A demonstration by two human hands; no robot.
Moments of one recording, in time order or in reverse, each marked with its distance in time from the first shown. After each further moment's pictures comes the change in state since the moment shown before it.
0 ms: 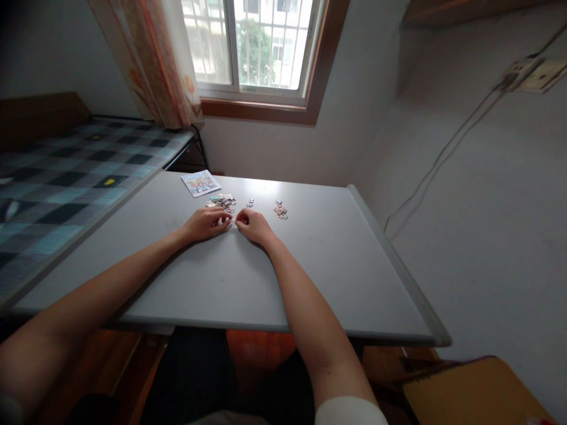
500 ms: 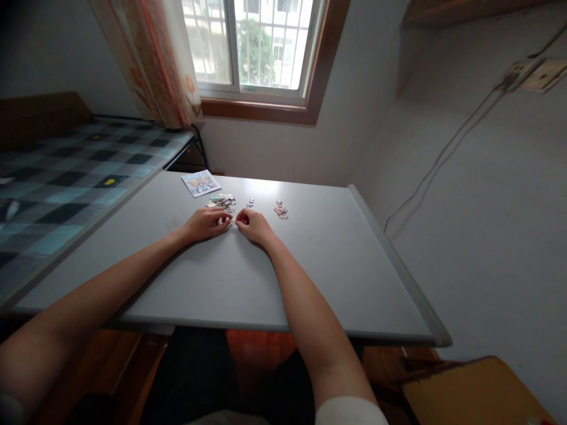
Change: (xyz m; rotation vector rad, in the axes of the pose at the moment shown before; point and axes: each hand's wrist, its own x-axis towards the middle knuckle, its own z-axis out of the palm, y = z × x) left_hand 0.000 0.002 -0.002 -0.008 -0.003 -0.007; right_hand 0.000 0.002 0.000 0.001 -0.005 -0.016
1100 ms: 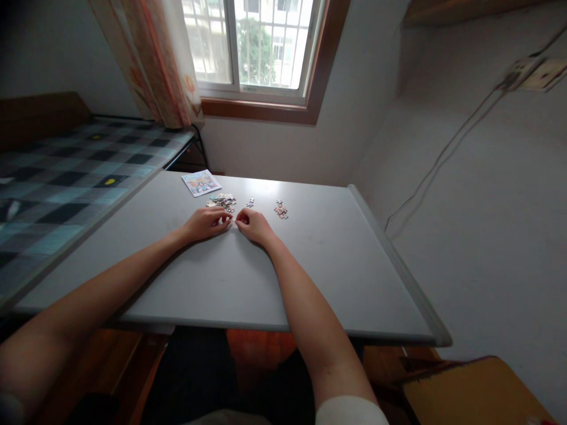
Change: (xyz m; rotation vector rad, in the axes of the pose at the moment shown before) left_hand 0.000 -0.001 0.001 -0.002 0.010 0.012; right_hand 0.000 -0.001 0.000 0.005 -0.001 0.002
